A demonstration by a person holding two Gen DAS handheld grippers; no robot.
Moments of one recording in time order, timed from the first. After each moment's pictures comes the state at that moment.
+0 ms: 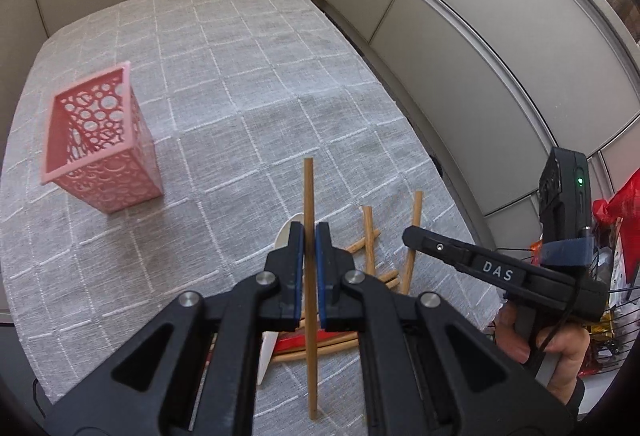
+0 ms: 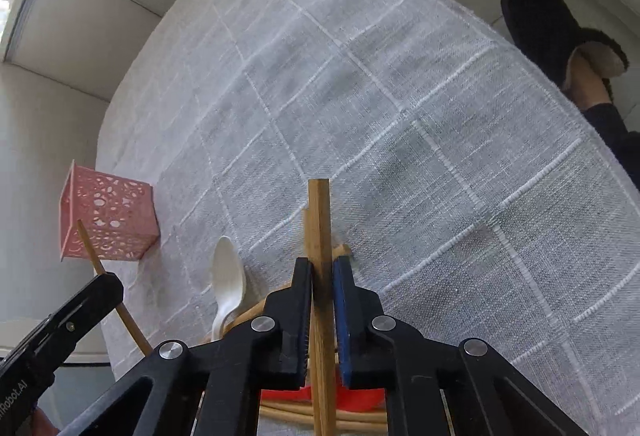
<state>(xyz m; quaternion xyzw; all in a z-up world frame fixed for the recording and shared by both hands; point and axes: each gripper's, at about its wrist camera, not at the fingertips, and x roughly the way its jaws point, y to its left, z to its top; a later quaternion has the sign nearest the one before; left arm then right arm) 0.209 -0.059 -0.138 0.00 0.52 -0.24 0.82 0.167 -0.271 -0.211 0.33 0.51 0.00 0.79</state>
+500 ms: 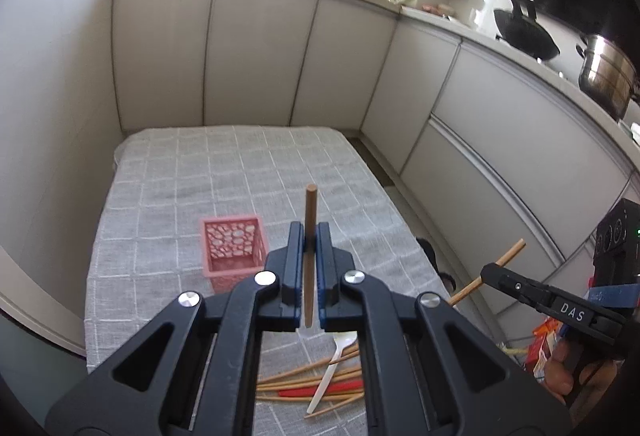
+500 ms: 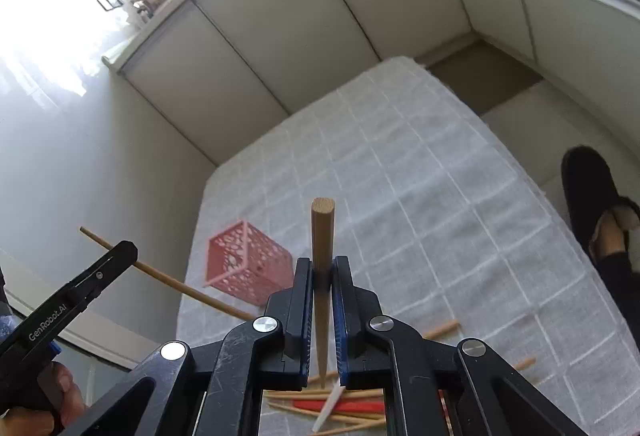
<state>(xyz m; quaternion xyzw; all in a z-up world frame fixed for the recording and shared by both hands) 0.176 0.035 -0.020 -0.06 0.32 -0.16 0.93 0.143 -0.220 -0.062 0.26 0.34 0.07 0.90</state>
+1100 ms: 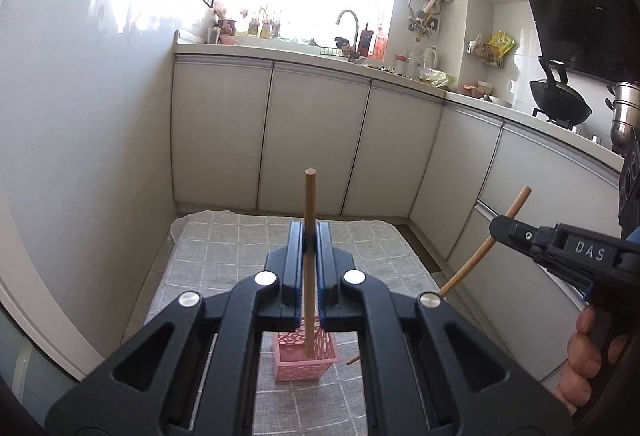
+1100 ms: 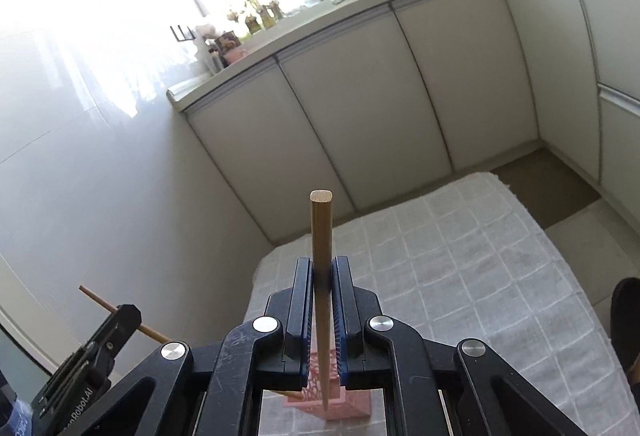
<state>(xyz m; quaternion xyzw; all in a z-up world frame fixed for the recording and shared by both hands) 0.196 0.071 0.003 -0.07 0.19 -0.07 0.98 0.221 -0.152 0.000 0.20 0.25 0.11 0.94</state>
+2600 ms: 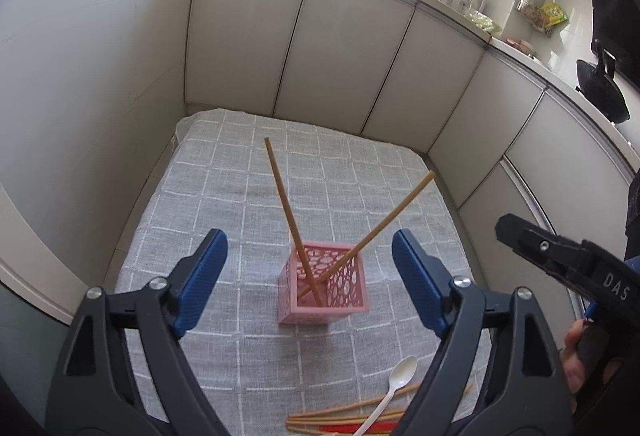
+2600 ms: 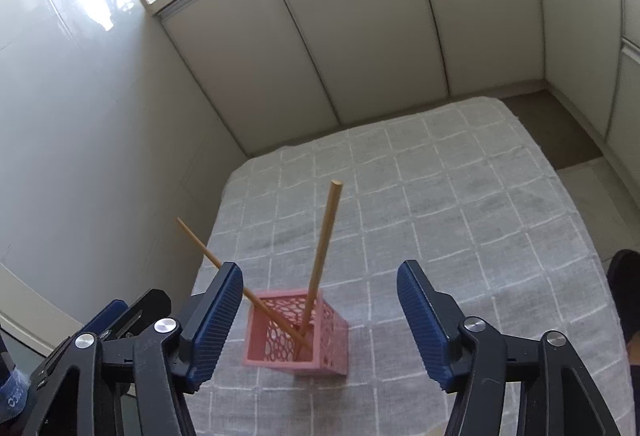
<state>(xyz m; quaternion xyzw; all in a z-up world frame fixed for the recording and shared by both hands) 0.221 0.085 -0.050 -0.12 0.36 -0.05 0.92 0.256 -0.130 -0.042 0.15 0.38 0.10 0.91</state>
